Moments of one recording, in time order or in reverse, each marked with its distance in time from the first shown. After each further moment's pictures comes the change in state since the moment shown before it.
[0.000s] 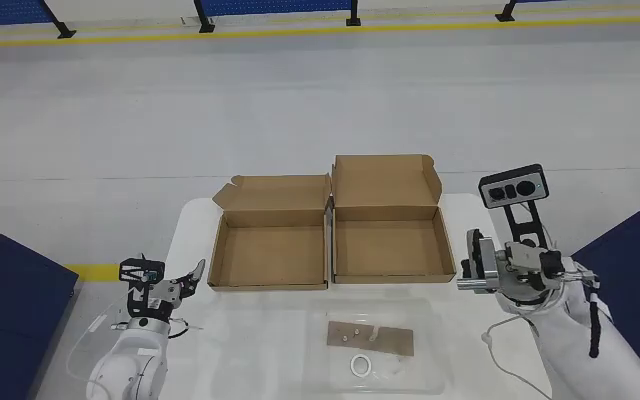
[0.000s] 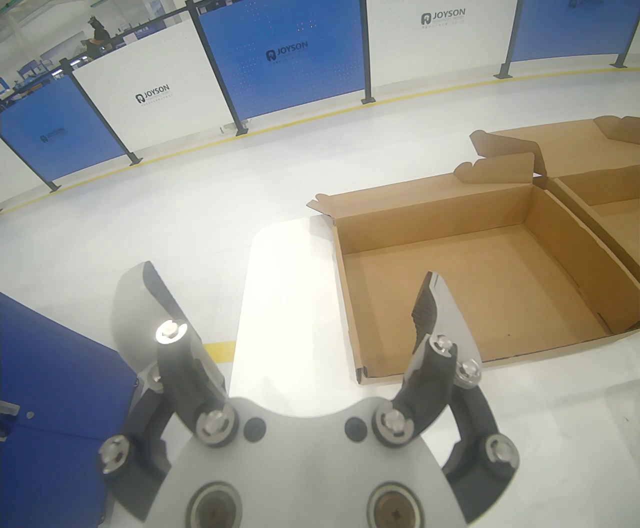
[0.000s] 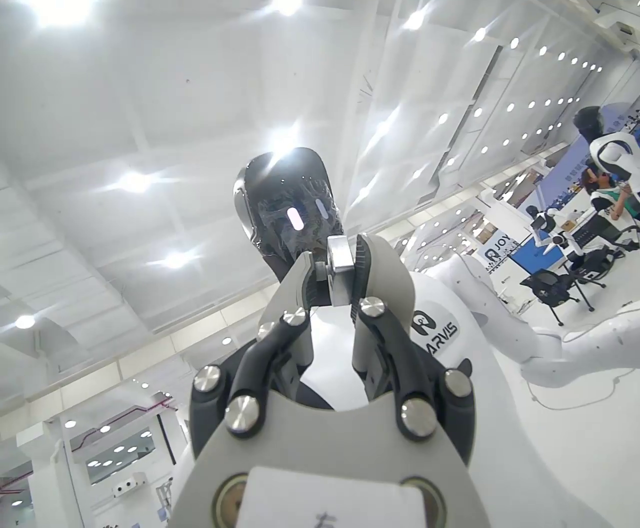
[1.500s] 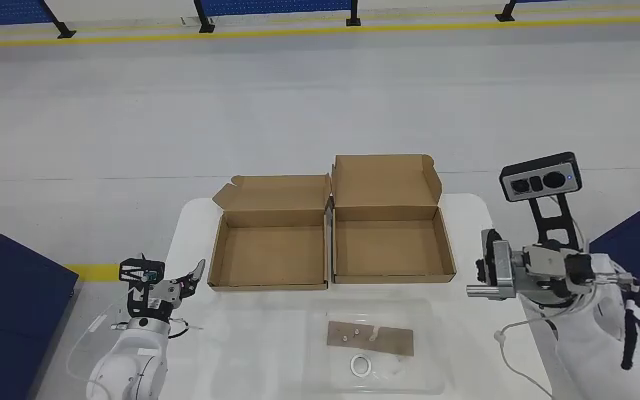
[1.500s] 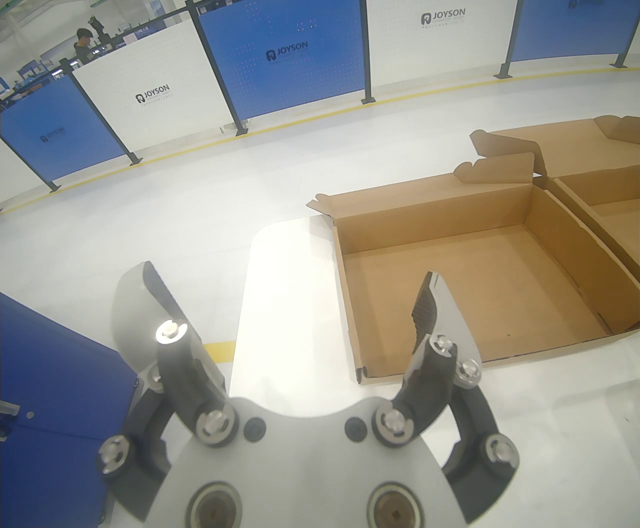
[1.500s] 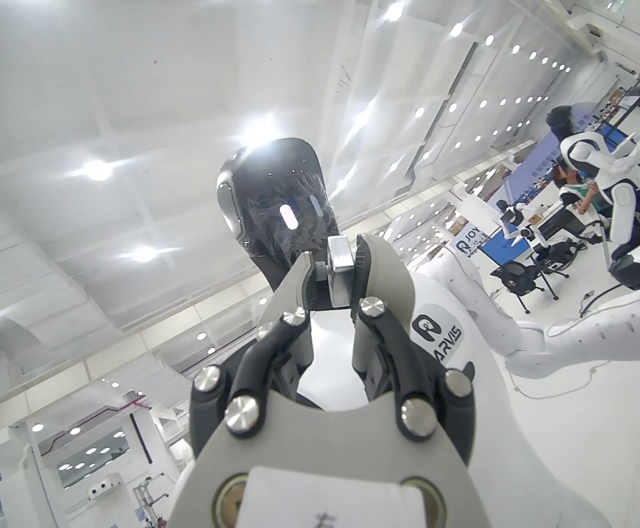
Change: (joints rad) left arm 0.000 0.000 0.000 0.000 0.000 0.000 0.000; right arm -0.031 -0.063 0.163 -0.092 -0.122 0.157 -0.049
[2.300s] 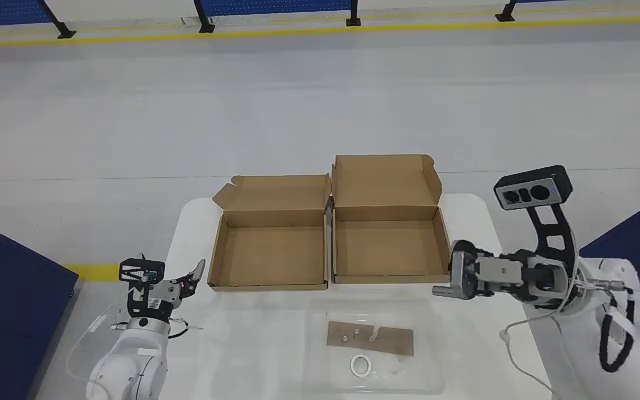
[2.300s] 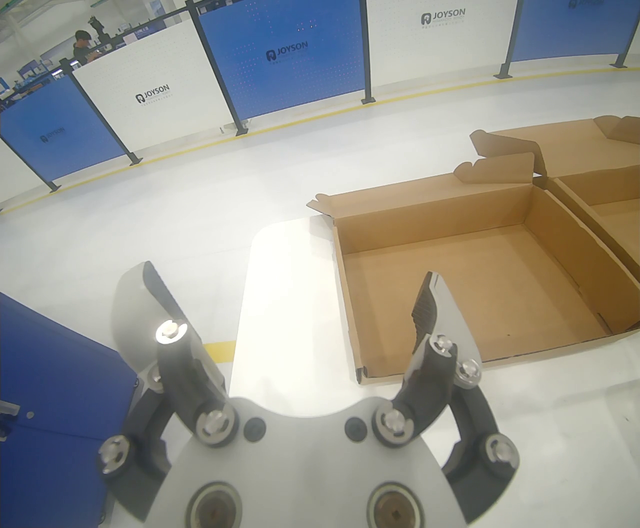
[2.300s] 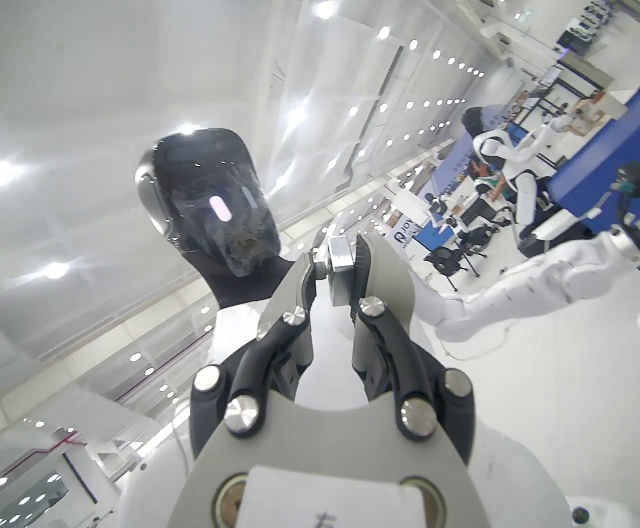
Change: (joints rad) left arm 0.000 0.000 0.000 0.000 0.000 0.000 0.000; right arm -0.087 0.003 0.107 0.054 -0.245 0.028 0.068
